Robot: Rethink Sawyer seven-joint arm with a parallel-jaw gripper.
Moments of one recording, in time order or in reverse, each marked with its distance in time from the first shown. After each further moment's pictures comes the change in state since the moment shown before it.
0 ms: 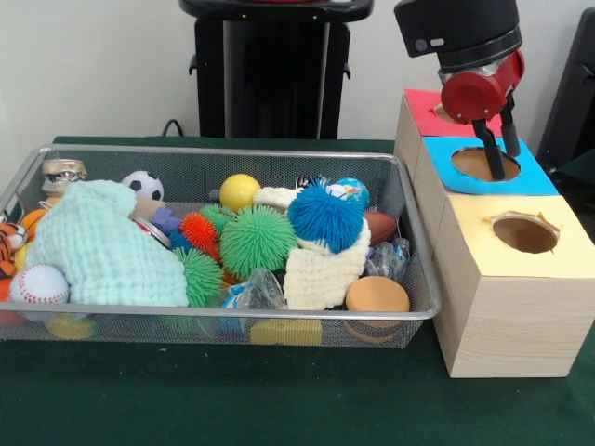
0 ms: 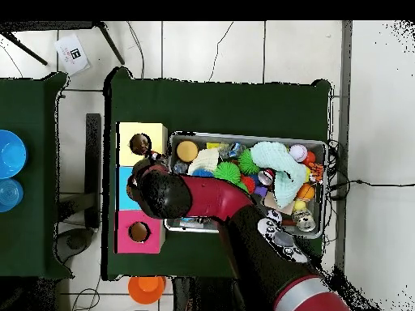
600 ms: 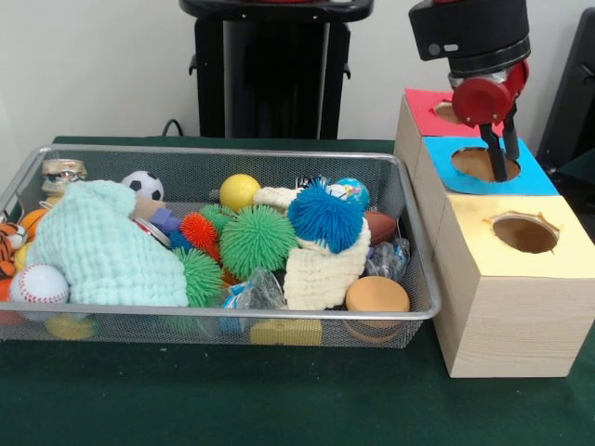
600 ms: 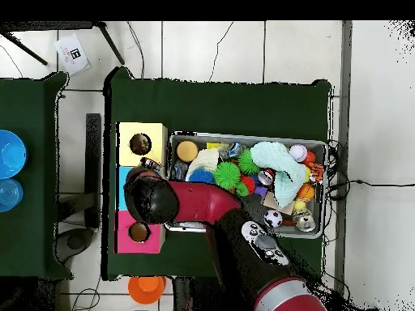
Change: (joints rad) arm 0.085 0.000 -0.077 -0.002 0.000 0.000 0.000
